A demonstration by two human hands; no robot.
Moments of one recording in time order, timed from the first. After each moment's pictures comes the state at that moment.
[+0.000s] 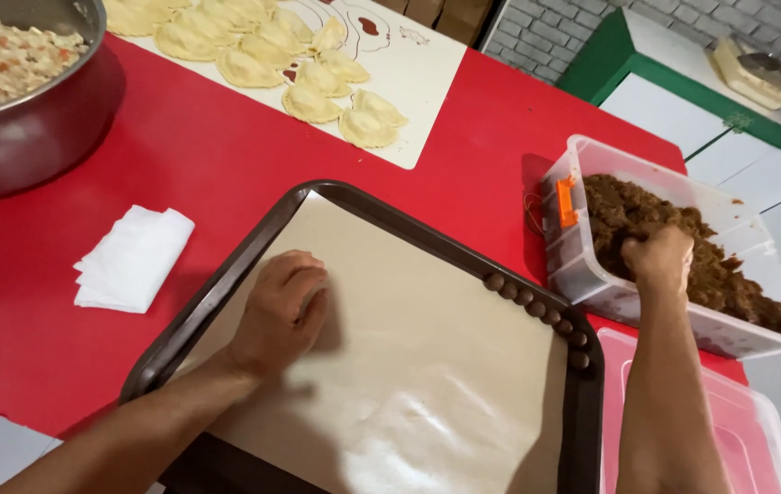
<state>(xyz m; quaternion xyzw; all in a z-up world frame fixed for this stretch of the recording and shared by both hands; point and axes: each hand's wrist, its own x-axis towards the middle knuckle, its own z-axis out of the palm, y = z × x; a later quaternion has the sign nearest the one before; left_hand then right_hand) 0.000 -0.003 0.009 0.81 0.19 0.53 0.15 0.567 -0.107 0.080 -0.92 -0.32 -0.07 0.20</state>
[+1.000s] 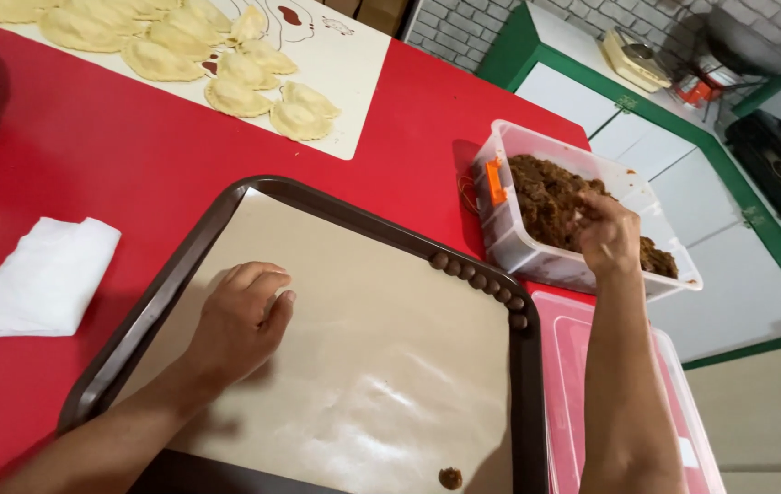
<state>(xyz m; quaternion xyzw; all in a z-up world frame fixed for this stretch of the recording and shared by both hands) 0.004 -0.005 -0.002 0.83 0.21 0.49 0.16 0.537 -0.165 0.114 -0.69 -0.52 -0.03 0.50</state>
